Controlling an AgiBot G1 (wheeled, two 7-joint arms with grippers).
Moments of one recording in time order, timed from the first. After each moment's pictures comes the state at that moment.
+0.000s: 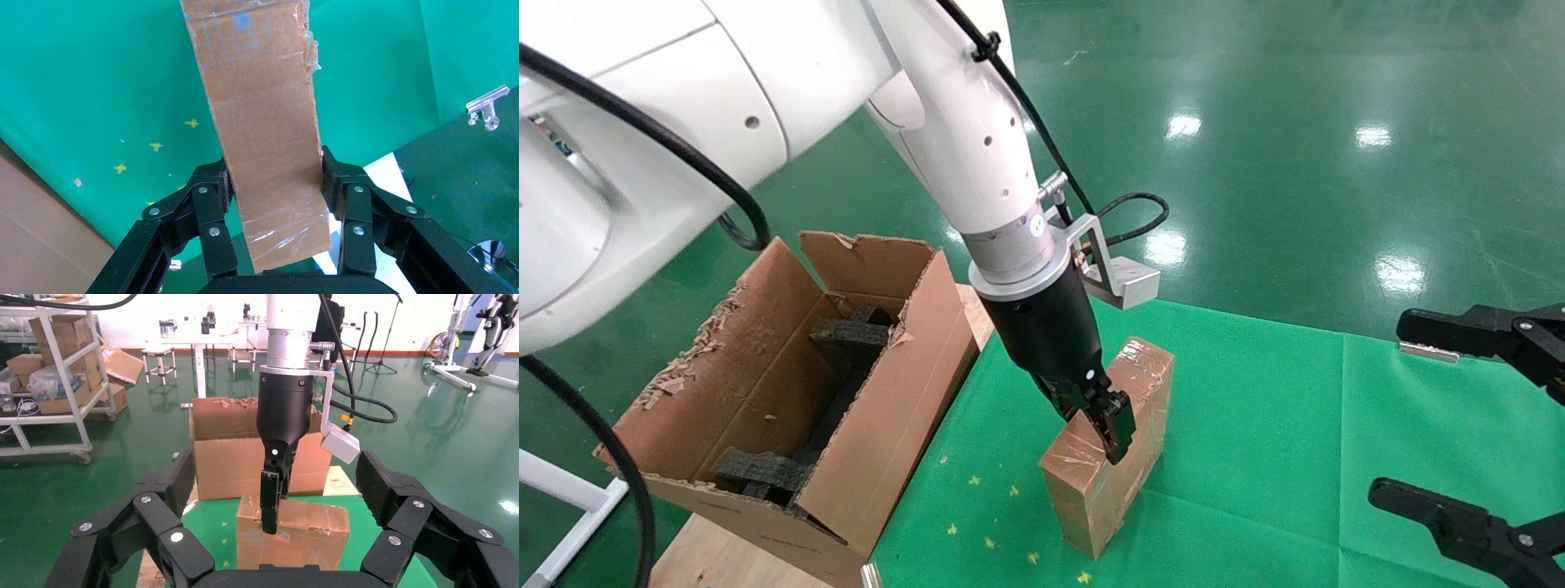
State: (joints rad) left arm -2.14 1.34 1.73 -0.66 1.20 1.52 -1.45; right arm 1.08 -0.57 -0.36 1.24 -0.66 -1.45 0.13
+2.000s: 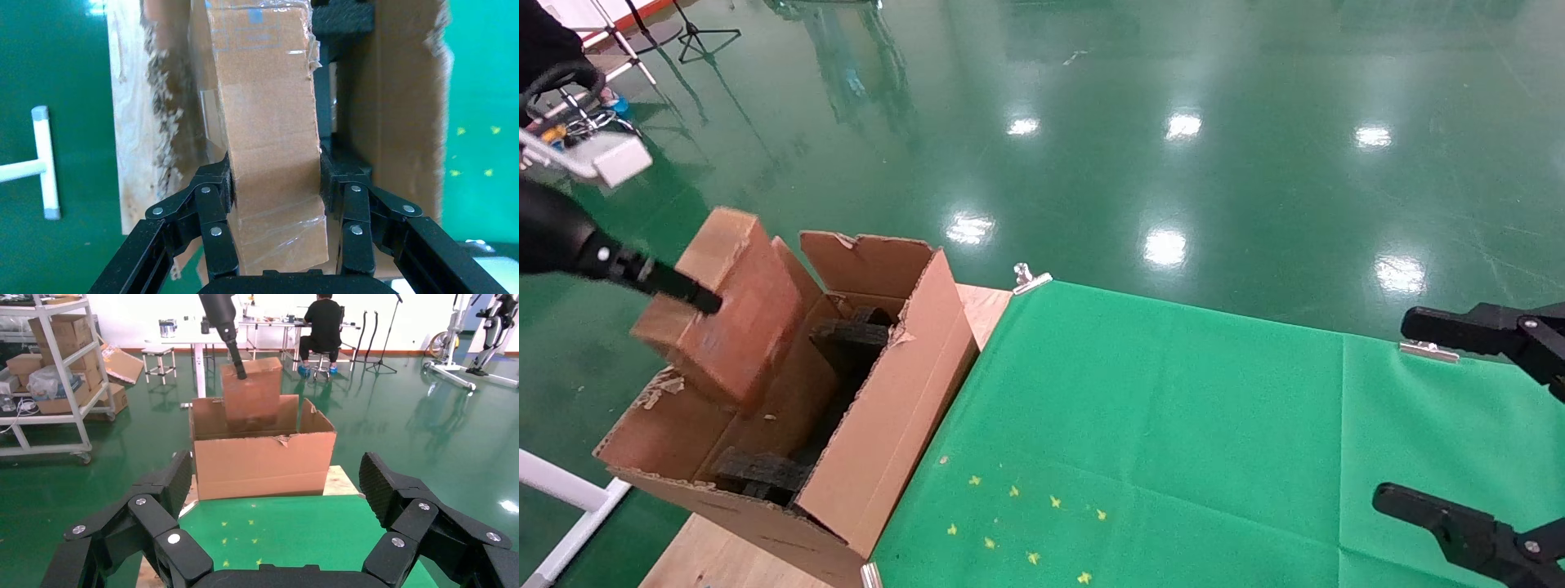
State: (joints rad) left arm -2.39 0.75 1.77 -0.11 1.40 1.52 -0.78; right arm 1.08 -0.57 -0.36 1.24 -0.66 -1.45 0.13
